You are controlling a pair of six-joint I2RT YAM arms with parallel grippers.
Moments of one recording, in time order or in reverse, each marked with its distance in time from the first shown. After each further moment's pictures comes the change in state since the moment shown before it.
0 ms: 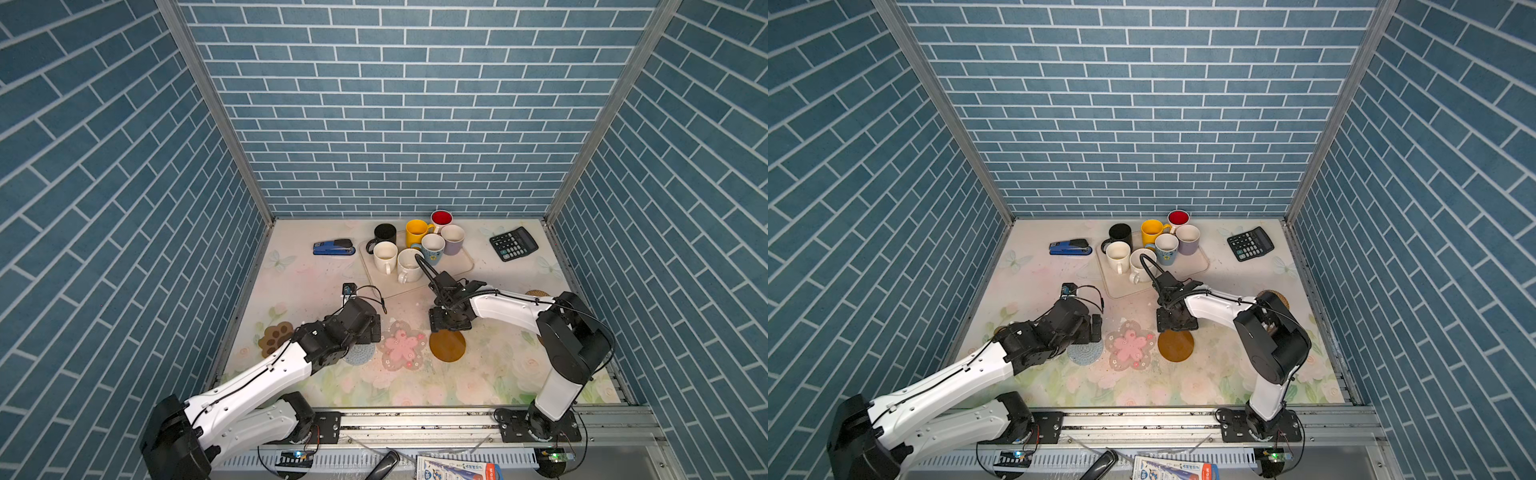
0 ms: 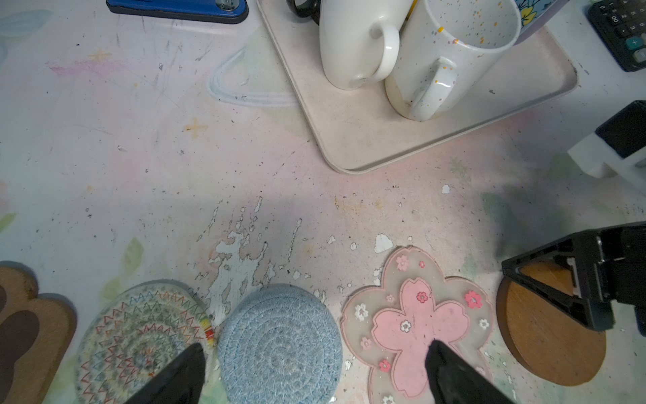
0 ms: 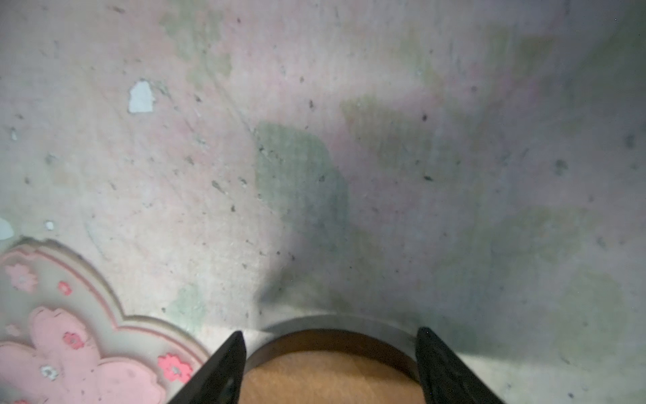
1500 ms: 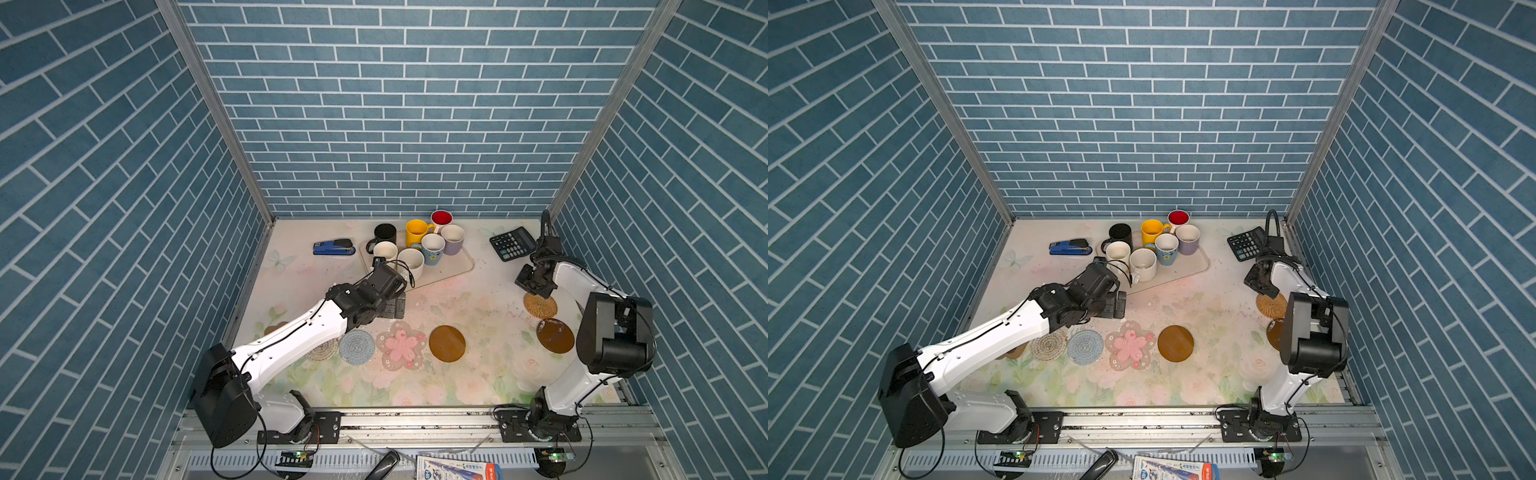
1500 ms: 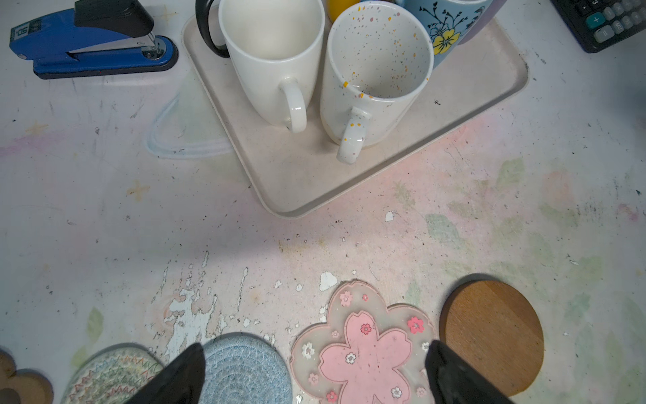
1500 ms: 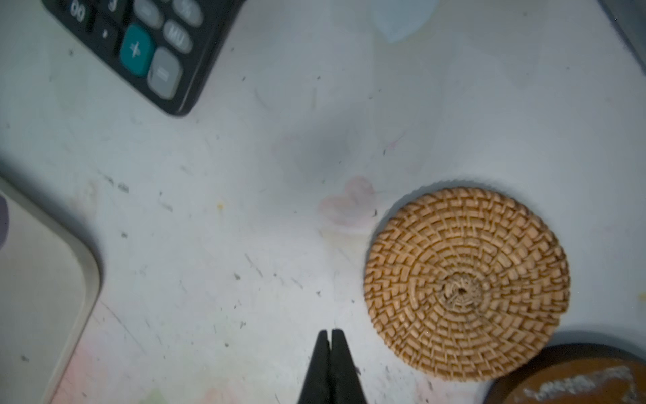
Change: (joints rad) left arm 0.009 0.358 0.396 -0.101 0.075 0.098; right arm -0.860 -0.022 0.096 0.040 0.010 -0.113
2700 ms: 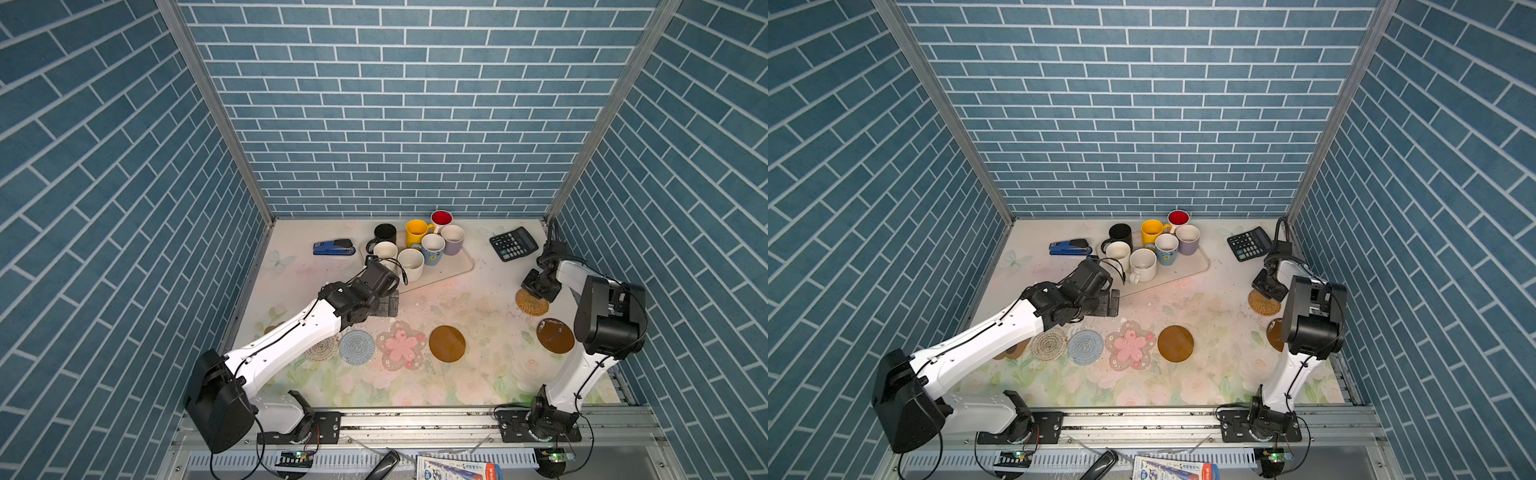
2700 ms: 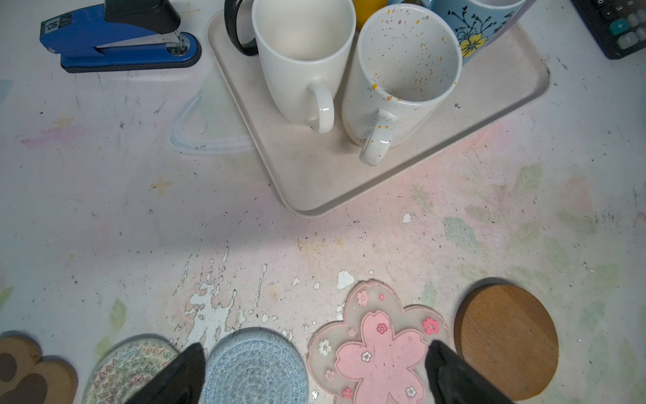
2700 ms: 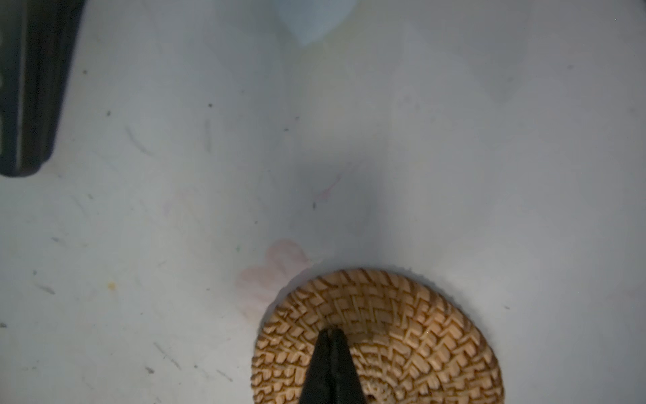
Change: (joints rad) left arm 0.048 -0.035 -0.018 -0.021 0.012 0.014; right arm -0.050 0.140 0.031 0.039 -0.016 -0.015
